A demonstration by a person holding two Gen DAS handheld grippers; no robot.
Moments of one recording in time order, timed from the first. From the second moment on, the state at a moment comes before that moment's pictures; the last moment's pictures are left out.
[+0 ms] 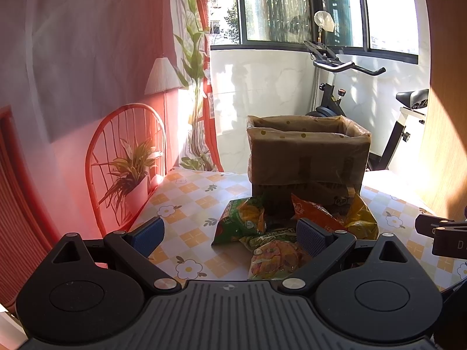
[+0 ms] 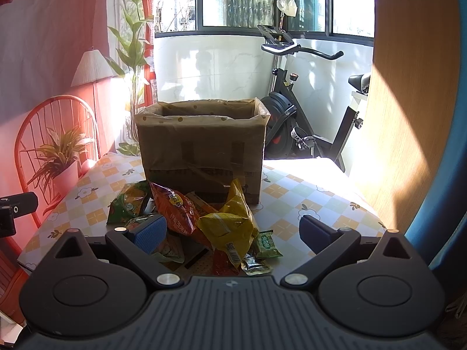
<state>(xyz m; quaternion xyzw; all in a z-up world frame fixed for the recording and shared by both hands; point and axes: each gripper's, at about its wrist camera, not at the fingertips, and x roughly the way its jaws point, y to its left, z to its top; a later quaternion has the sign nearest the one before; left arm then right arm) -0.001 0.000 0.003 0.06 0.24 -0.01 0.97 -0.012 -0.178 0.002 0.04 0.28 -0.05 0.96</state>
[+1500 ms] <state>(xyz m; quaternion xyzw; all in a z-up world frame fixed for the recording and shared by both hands) 0.035 0.015 0.000 0.02 0.22 -0.01 0.97 0.016 -0.193 -0.006 0.04 0.25 -0.02 0.97</state>
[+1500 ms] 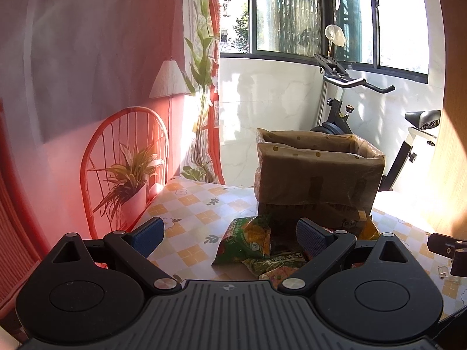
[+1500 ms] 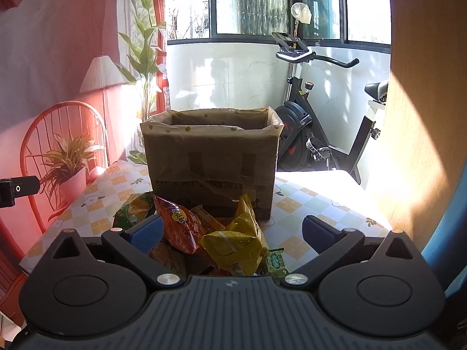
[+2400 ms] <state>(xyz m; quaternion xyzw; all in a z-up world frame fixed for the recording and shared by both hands) 0.143 0.047 -0.063 0.00 0.26 0.02 0.96 0.186 -0.127 -0.108 -0.10 0.31 0.11 0.94</state>
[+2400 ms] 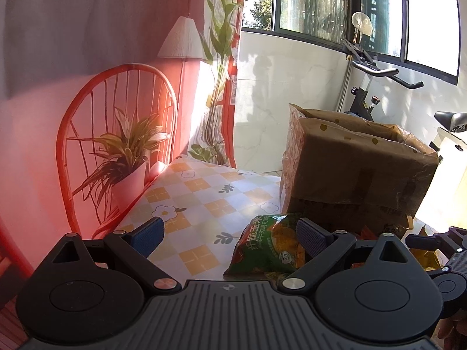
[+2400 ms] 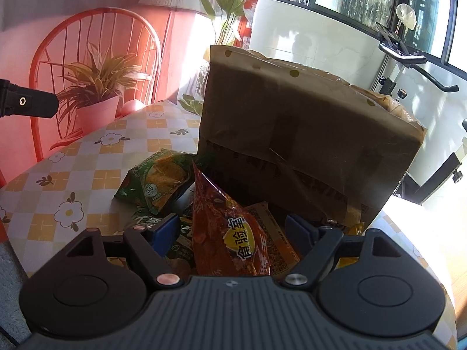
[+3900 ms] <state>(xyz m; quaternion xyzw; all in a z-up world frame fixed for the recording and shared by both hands) 0.207 0.009 -0.185 -0.10 0.45 -0.13 0.88 0.177 -0.164 -0.121 0.03 0.32 0.11 0.94</state>
